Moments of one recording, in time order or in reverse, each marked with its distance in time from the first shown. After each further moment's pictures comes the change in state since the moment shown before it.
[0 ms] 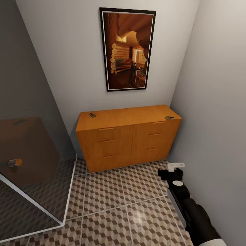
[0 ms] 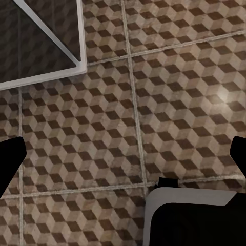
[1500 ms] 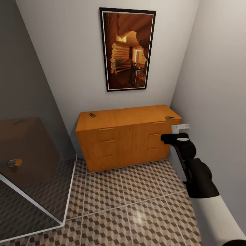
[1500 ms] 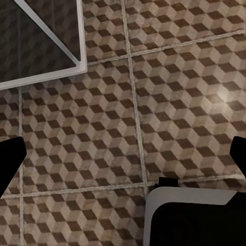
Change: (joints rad) left arm 0.000 0.001 0.000 0.002 0.000 0.000 -0.002; right arm -0.340 0.001 -0.003 -0.229 -0.001 0.436 -0.018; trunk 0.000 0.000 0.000
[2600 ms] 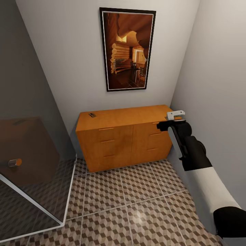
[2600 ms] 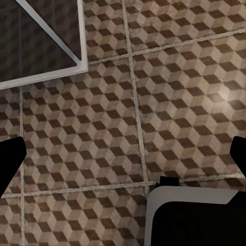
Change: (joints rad) left arm 0.000 0.002 0.000 0.001 0.000 0.001 0.000; right arm -0.240 0.001 0.012 0.236 -0.010 0.021 0.114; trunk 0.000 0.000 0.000
